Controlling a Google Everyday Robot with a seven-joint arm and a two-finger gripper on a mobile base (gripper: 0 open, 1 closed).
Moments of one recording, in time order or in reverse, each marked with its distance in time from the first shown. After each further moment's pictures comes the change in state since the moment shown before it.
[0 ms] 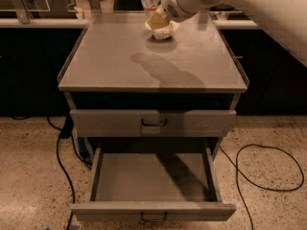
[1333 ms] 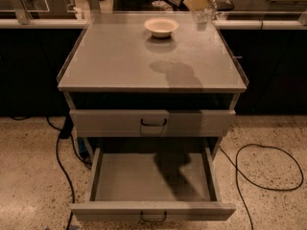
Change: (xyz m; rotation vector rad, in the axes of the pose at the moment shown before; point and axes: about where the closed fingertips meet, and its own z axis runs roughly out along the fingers) arm 0.014 -0.035 -0.134 0.219 0.111 -0.015
